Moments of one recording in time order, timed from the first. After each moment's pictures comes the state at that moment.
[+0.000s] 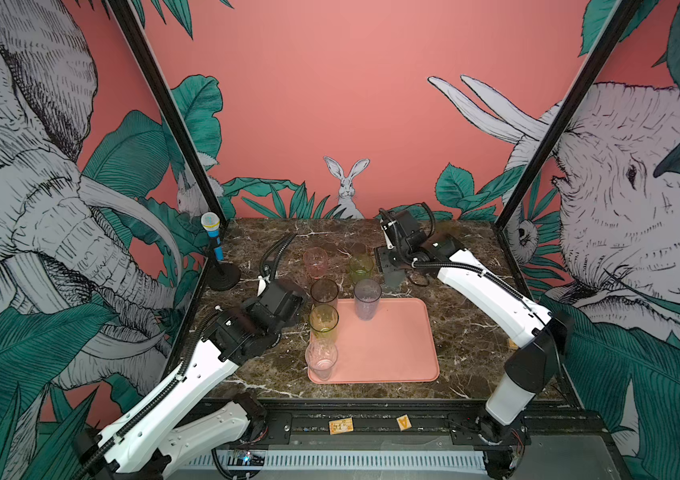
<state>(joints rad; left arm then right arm) -0.74 0.94 1.06 -1.06 -0.63 -0.62 0.67 1.71 1.77 -0.93 0.23 0.31</state>
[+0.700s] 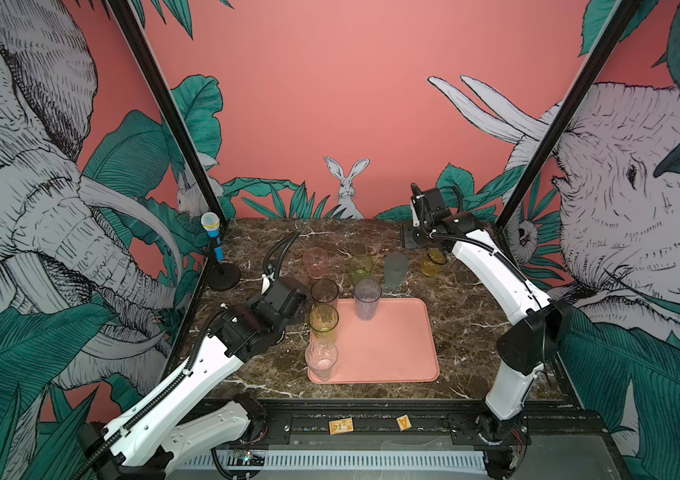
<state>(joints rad) -0.74 0.95 1.06 -1.02 -0.63 -0.62 0.45 1.83 1.90 -0.95 0.17 0.28</state>
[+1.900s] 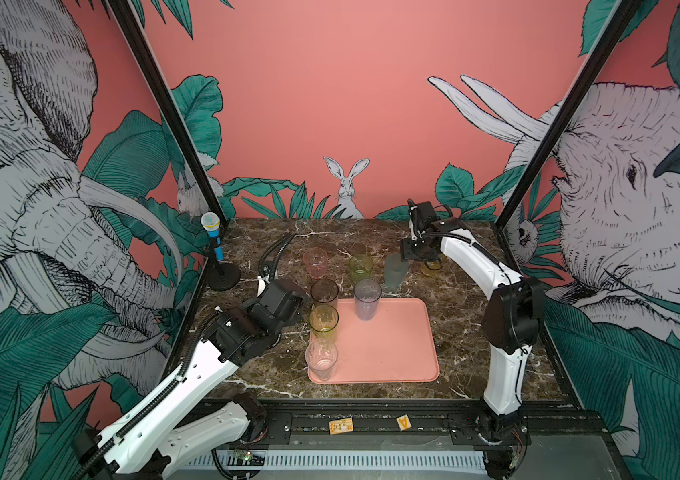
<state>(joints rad) -0.74 0.92 1.06 -1.05 -0.63 -0.63 0.37 2.00 1.83 -0.93 0.07 0.29</state>
